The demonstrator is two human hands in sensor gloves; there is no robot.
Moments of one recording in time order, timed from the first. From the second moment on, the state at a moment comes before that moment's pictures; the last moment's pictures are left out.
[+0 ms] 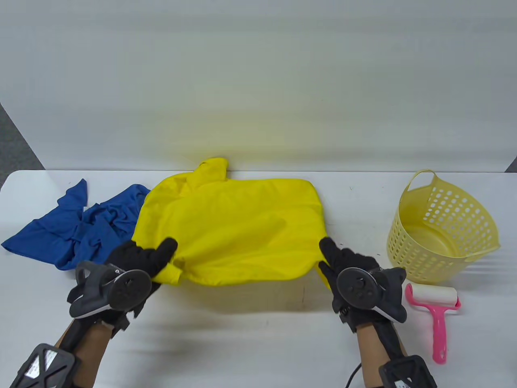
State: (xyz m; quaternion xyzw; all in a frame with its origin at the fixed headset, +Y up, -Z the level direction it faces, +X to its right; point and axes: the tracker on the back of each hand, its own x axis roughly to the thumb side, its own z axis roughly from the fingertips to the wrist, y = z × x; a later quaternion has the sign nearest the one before) left_hand -0.263 -0.631 -0.282 -0.01 -0.26 0.01 0.97; right_hand 0.166 -0.631 -0.298 0.20 -0.03 0.97 0.13
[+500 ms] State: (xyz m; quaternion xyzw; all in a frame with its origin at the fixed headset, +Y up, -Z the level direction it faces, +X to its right) left_hand -0.284 -0.707 -0.294 -0.06 -0.06 0.08 0.99; right_hand 0.161 -0.702 -0.314 -0.08 0.06 0.99 0.04
